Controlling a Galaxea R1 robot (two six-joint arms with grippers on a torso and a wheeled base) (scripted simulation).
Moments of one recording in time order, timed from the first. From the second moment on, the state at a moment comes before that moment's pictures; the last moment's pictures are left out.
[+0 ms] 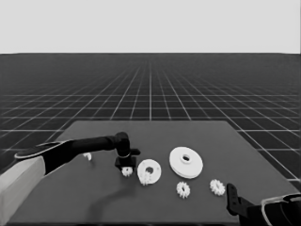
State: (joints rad) left arm 0.19 2.75 -1.56 0.35 1.43 -1.21; right arm -0.35 1.76 -0.39 -0.70 -1.18 0.32
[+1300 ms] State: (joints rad) left arm 0.07 3.04 -1.88 0.23 1.47 -1.16; right arm -0.35 1.76 -0.39 -0.70 -1.18 0.32
